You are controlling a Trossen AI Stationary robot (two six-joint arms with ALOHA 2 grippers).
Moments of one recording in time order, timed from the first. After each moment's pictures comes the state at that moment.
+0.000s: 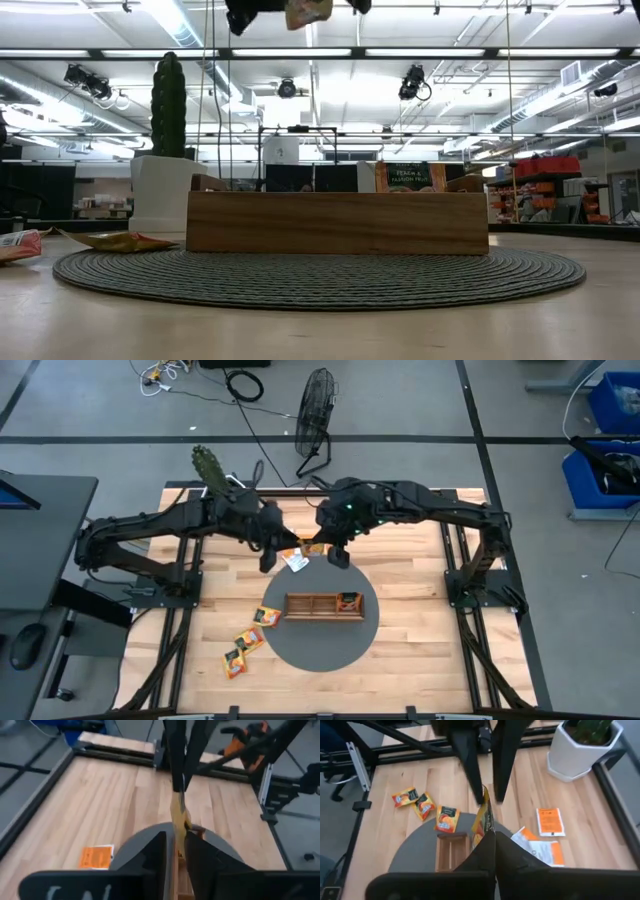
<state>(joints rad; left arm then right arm) 0.17 1.23 1.25 -0.49 0.14 -0.08 -0.08 1.78 2.04 -1.00 -0.10 0.04</state>
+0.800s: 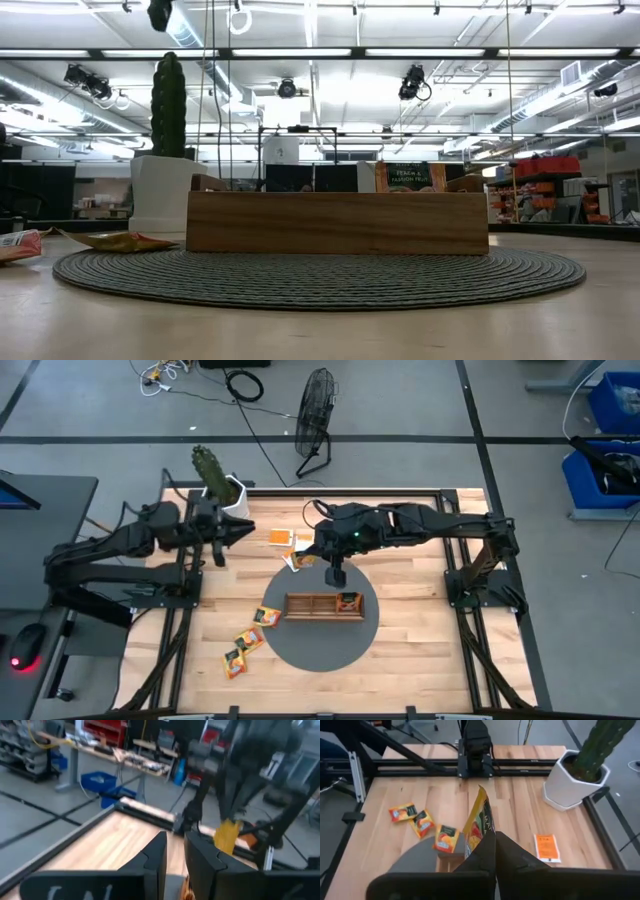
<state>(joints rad) 0.17 0.65 0.81 -0.20 -0.07 -0.28 0.07 1.75 1.95 -0.83 0.08 0.02</state>
